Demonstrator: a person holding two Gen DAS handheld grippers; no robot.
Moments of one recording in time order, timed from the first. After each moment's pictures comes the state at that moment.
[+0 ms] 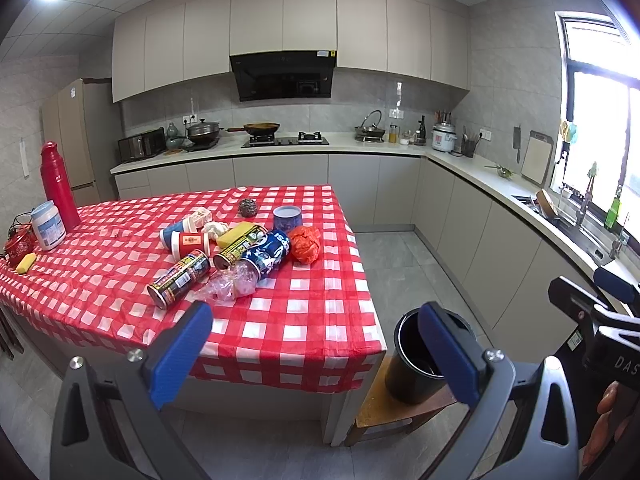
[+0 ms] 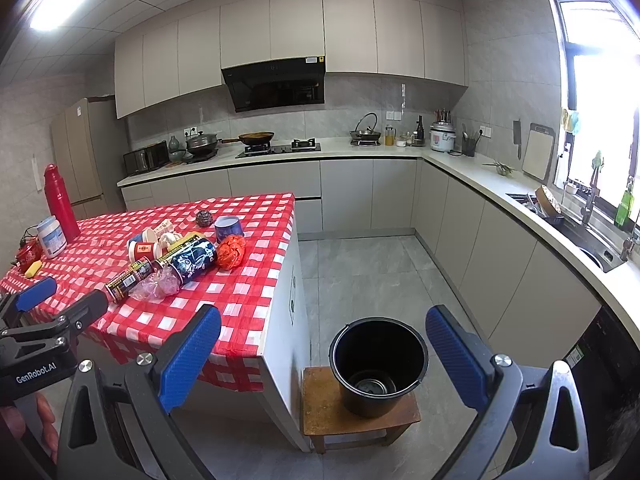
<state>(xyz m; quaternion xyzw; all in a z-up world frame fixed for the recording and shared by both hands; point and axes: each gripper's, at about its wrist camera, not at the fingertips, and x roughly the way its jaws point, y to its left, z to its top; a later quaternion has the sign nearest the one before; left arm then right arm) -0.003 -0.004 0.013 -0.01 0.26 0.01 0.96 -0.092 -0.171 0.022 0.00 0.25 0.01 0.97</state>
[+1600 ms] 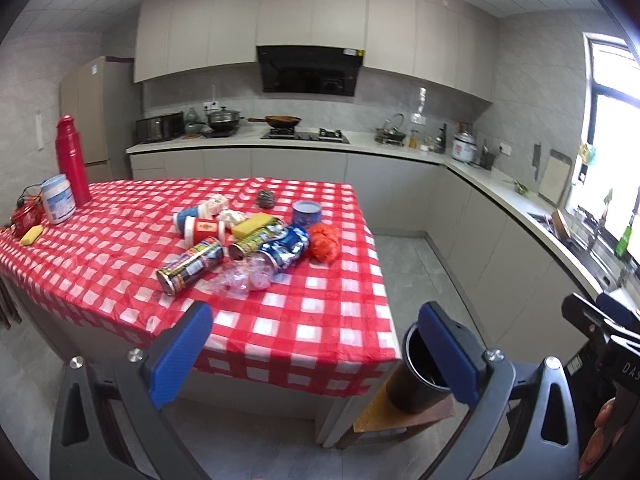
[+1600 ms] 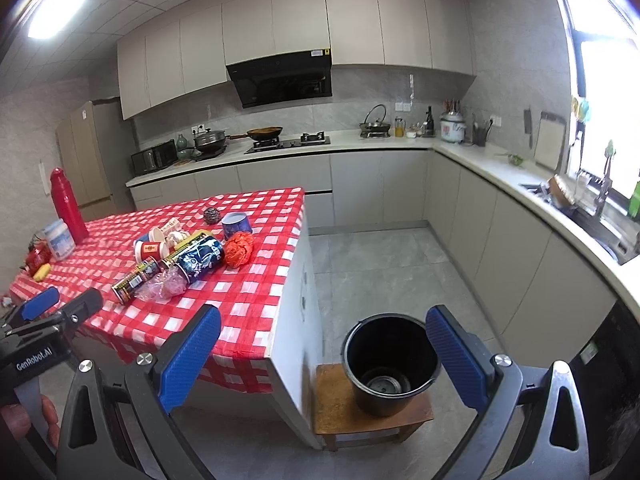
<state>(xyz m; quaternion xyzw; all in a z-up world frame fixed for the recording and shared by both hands) 0.009 0.025 0.002 -0.06 0.27 0.04 0.96 -0.066 -0.179 0.009 0.03 0.26 0.03 0.96</state>
